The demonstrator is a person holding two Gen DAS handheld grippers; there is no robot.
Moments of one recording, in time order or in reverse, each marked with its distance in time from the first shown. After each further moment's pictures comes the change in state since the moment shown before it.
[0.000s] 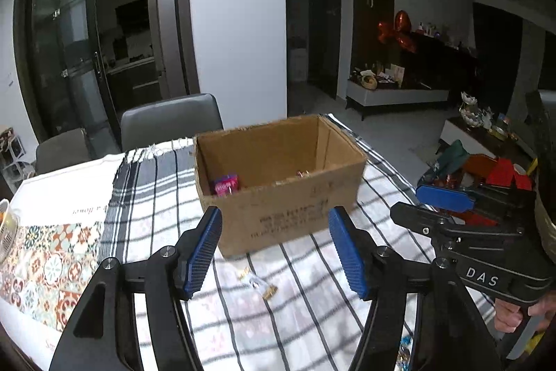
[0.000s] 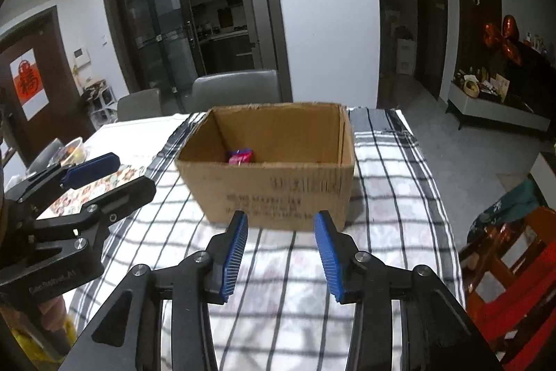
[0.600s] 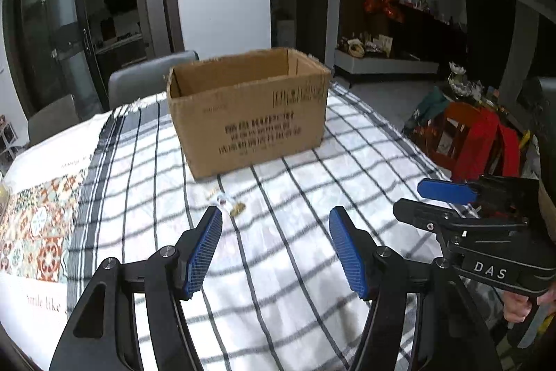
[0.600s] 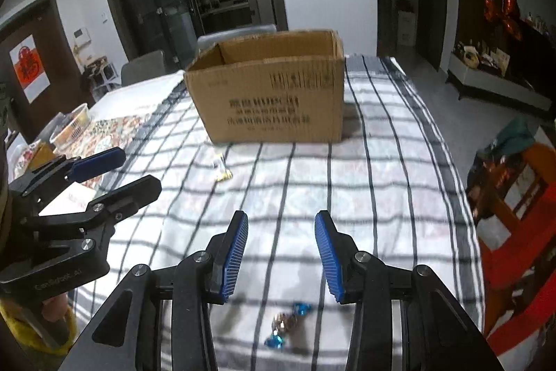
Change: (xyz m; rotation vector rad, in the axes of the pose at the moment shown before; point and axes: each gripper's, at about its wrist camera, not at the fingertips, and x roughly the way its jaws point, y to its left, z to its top) left arm -0.012 -0.035 -0.088 0.020 0.116 -0.029; right arm -0.024 -0.005 -0.100 0.035 0.125 0.005
